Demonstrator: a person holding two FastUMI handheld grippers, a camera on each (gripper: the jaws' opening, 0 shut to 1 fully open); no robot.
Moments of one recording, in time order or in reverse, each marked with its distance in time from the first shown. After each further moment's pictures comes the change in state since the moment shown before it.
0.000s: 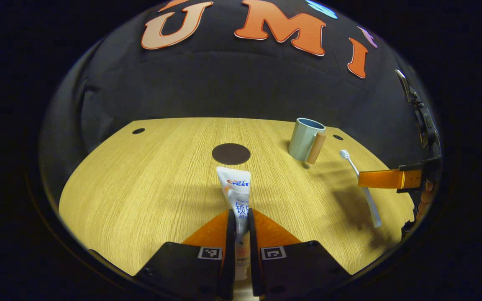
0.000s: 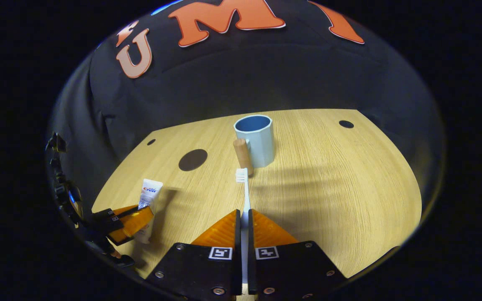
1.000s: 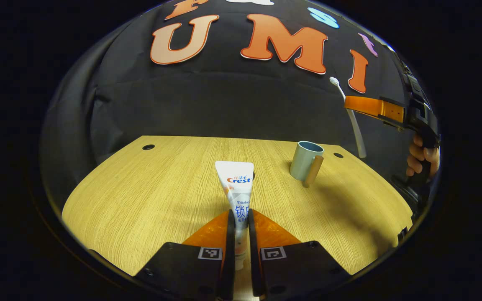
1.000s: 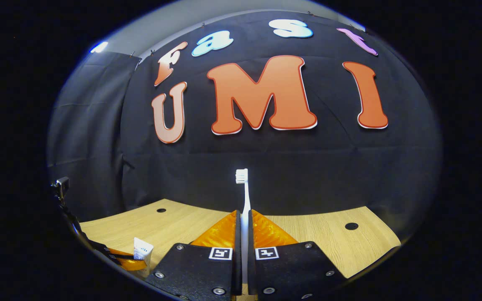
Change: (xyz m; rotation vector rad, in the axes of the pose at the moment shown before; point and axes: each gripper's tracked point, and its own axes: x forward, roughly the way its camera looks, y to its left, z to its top) left arm -0.025 0.009 0.036 -0.020 -0.119 0.023; right arm -0.023 0.029 0.193 -0.187 -0.669 0.072
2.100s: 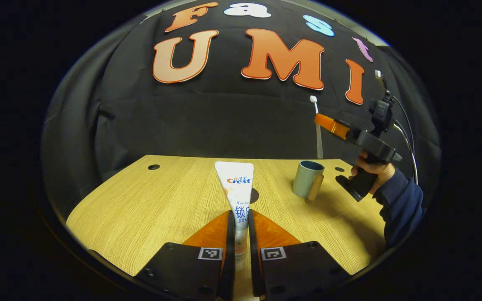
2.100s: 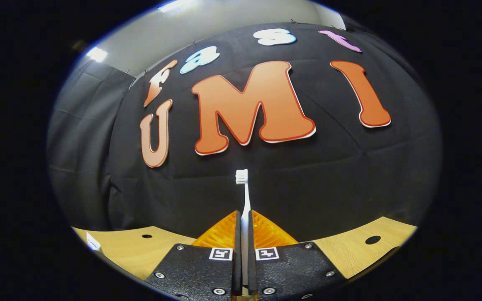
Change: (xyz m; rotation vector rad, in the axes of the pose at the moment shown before) left arm -0.010 0.012 0.036 0.023 -0.132 0.017; right arm 0.092 -0.029 -0.013 0.048 -0.195 -0.031
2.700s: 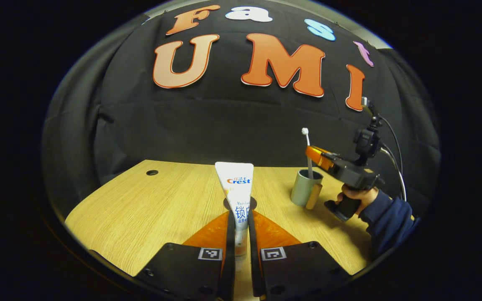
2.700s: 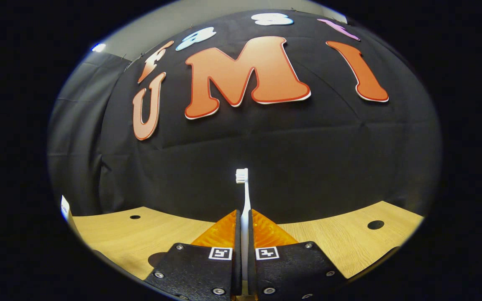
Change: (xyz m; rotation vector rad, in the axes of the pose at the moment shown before) left arm 0.005 -0.012 0.026 -0.018 -0.054 -0.022; right arm 0.004 -0.009 -0.078 -0.002 0.150 -0.017
